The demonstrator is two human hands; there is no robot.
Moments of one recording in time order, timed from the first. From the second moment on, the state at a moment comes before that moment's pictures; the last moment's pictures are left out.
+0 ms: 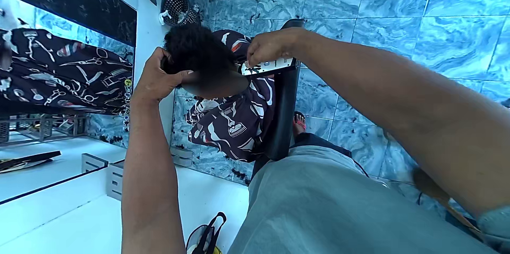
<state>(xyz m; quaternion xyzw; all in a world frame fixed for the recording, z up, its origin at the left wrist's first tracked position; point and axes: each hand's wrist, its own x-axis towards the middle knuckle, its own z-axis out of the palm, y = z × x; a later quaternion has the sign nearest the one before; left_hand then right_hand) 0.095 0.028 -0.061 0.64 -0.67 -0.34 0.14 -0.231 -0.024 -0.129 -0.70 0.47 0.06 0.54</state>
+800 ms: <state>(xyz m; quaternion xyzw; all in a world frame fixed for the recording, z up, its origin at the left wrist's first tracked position) 0.095 0.012 -0.064 0.63 -0.69 -0.35 0.13 -0.228 -0.001 -0.129 -0.62 0.53 0.03 0.57</state>
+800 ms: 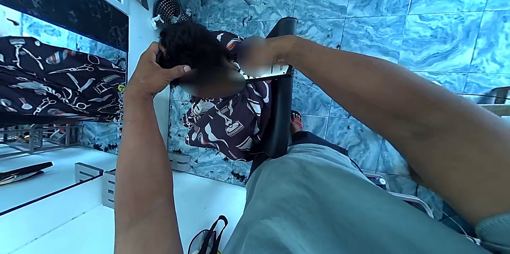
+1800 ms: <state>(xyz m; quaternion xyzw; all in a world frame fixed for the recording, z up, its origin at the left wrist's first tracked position) 0.100 0.012 -0.065 0.62 -0.68 -0.36 0.14 -0.227 -0.003 -0.127 -0.56 0.53 -0.01 0.63</state>
